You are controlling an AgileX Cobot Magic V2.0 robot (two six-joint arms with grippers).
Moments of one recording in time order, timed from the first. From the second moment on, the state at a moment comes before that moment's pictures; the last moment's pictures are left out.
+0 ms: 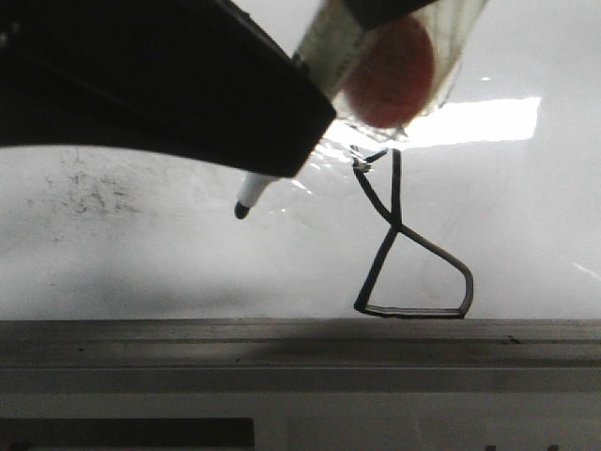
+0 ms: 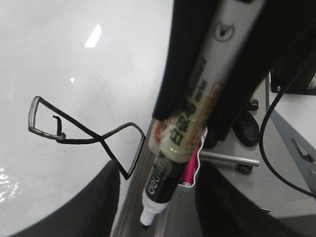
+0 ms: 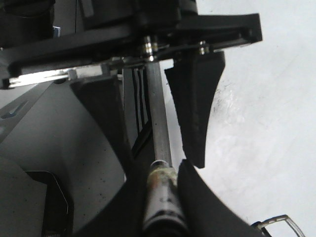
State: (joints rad) left arm -0.97 1.08 -0.72 -0.72 0.37 0.99; right arm 0.87 0.94 -0.83 0.46 0.59 -0.97
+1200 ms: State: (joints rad) left arm -0.98 1.12 -0.72 -0.81 0.51 1.00; right arm 0.87 0.98 -0.83 0.59 0.67 -0.97
